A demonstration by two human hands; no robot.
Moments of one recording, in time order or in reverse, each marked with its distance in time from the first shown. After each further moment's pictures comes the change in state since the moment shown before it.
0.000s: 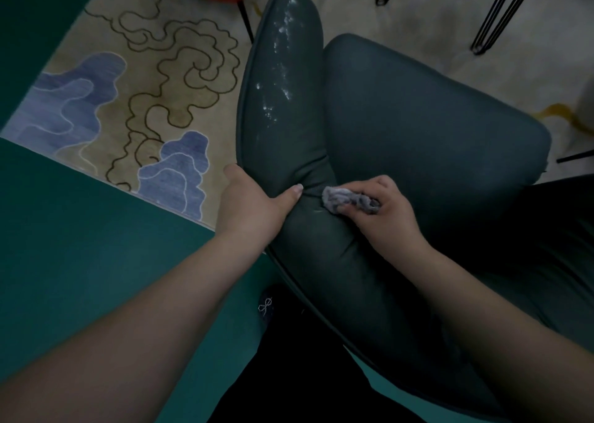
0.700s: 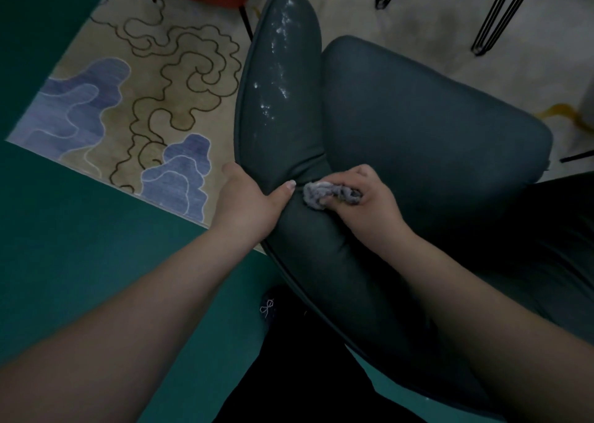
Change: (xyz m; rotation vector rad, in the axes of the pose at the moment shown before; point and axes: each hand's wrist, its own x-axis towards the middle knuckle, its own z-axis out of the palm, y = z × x) left_hand -0.001 -0.002 -0.003 -0.006 -0.035 0.028; right_hand 0.008 0.000 0.014 -0.001 -0.053 -0.072
